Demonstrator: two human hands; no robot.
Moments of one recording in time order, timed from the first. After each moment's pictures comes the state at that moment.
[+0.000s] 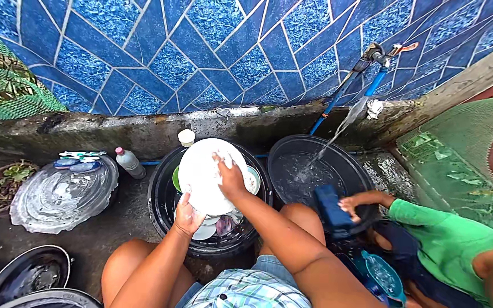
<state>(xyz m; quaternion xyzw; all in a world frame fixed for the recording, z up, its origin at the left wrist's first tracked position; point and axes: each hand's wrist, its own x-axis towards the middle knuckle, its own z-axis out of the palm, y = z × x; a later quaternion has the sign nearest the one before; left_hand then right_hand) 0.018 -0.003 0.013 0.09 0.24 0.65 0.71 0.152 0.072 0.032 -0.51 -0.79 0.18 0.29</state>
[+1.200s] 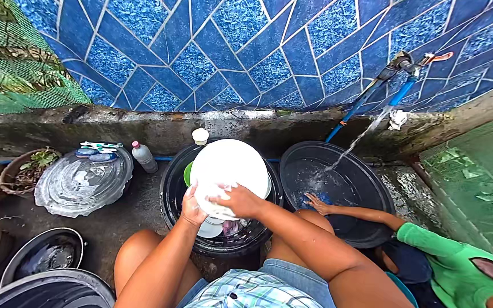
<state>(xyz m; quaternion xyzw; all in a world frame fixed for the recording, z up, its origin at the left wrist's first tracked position) 0.003 0.002 0.012 0.08 0.22 0.67 0.70 0.175 0.050 0.028 -0.22 -0.96 0.13 0.11</state>
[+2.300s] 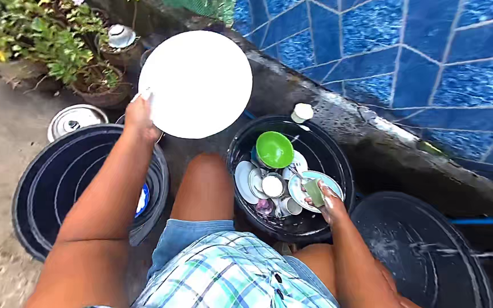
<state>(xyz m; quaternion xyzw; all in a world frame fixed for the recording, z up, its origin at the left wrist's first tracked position) -0.199 -0.163 0.117 0.02 0.60 0.77 0.19 0.216 0.085 -0.050 -0.57 -0.54 0.60 0.17</state>
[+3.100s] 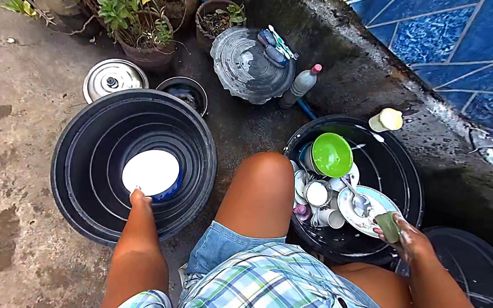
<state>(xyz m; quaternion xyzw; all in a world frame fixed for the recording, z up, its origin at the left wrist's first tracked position) -0.230 -0.460 -0.237 -0.48 0.58 0.66 0.07 0.214 0.079 -0.052 -0.70 -0.56 0.43 0.09</state>
